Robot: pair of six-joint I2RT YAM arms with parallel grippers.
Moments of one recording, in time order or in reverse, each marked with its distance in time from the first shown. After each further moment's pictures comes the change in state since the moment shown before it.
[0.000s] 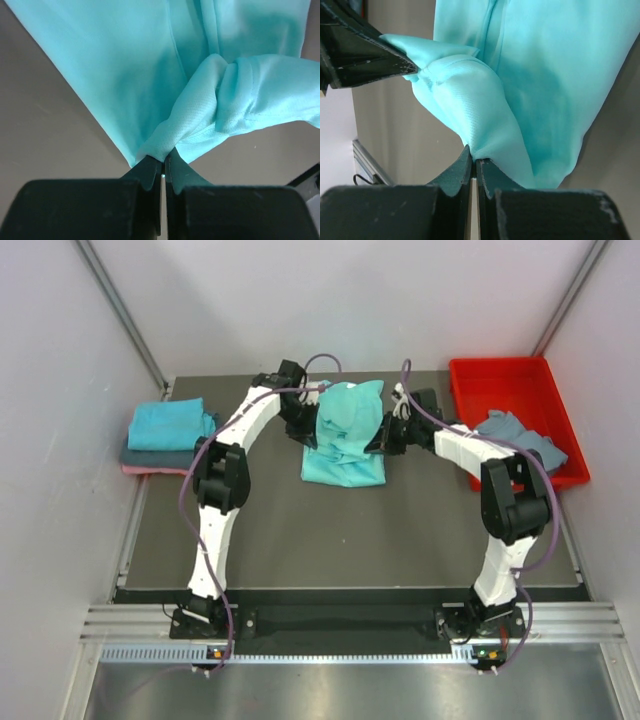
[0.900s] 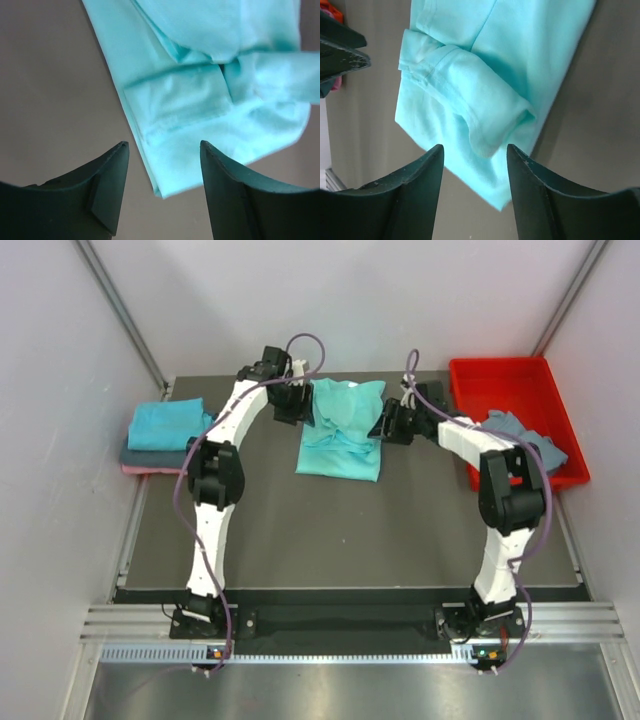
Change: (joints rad) left arm 0.076 0.075 0.164 0.111 -0.056 -0.016; right arm -0.051 0.125 0.133 0.036 0.068 -0.069
